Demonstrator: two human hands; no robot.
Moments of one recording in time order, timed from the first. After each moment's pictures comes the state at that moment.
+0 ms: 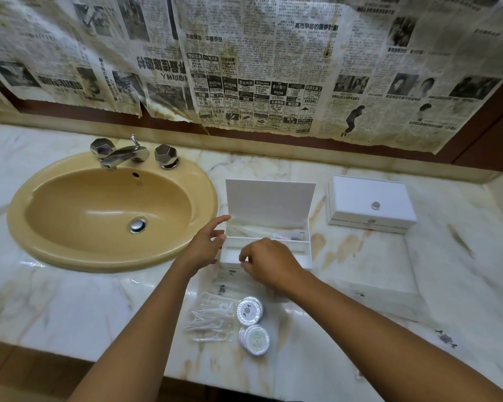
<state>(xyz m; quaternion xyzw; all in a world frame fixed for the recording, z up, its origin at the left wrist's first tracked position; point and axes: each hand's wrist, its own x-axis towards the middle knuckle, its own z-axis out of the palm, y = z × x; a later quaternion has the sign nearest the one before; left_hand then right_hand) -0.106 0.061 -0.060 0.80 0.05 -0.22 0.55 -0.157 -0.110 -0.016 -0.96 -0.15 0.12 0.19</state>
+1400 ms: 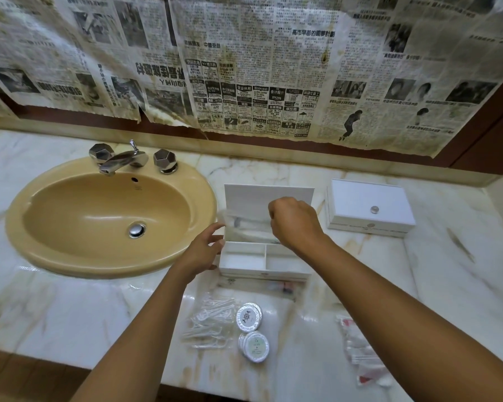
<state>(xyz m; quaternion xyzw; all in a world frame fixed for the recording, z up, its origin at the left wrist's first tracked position) -0.106 0.063 -0.059 0.78 0.07 -0.23 0.57 -0.110 -0.144 0.036 -0.99 -0.06 0.00 0.09</state>
